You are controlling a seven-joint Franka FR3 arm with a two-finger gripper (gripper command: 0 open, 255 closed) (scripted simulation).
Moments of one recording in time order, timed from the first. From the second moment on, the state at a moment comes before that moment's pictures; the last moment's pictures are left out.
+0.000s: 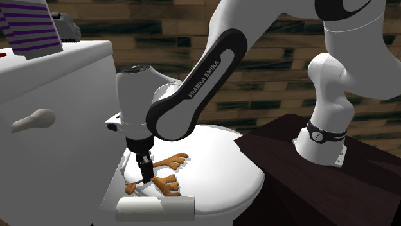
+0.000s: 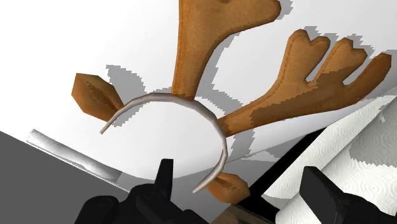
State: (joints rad) arm -0.18 0.64 -0.22 -1.81 0.15 2.54 -0.41
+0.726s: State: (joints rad) arm -0.21 0.75 -0.20 -1.75 0.17 2.60 -0.42
